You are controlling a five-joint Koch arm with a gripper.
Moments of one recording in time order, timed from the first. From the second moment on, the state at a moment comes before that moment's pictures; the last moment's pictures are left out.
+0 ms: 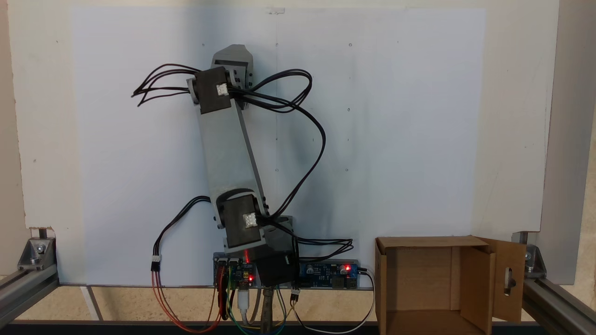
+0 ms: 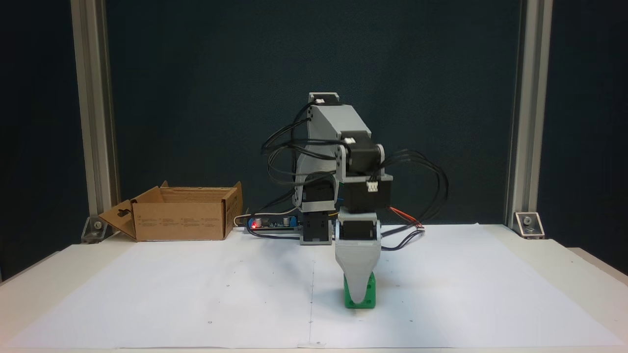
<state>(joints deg) -15.0 63.6 83.7 38.8 17.1</state>
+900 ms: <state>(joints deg) -13.8 70.8 84.5 44.3 17.1</state>
